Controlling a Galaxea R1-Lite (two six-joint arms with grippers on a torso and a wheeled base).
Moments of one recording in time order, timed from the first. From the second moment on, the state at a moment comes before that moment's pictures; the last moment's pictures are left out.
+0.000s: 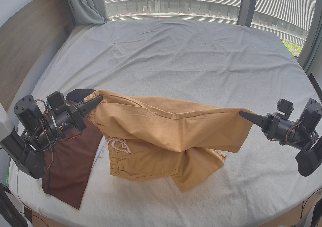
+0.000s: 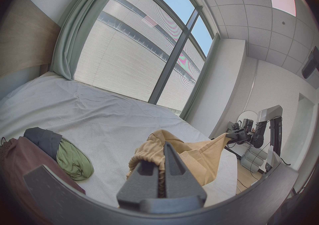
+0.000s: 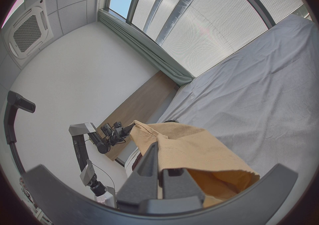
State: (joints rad) left arm -0.11 1.88 -0.49 -1.55 -0.65 -0.32; right arm 0.15 1.81 -0.37 -1.54 0.85 0.58
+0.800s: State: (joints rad) left arm -0.07 1.93 -0.55 -1.55 -0.64 -0.32; right arm 0.10 1.81 -0.43 -1.54 0.78 0.58
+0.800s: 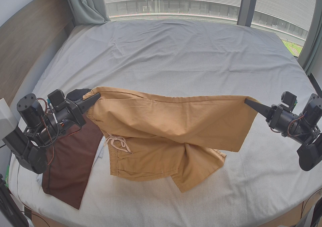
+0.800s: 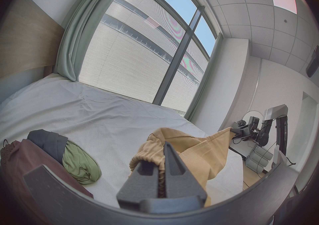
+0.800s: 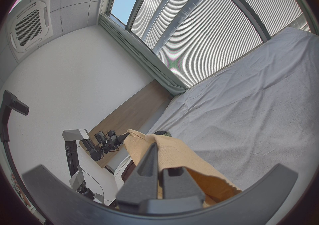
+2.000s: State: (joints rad) left arm -0.03 1.97 -0.57 -1.55 -0.64 -0.32; right arm 0.05 1.81 -0.45 -1.54 0.78 0.58
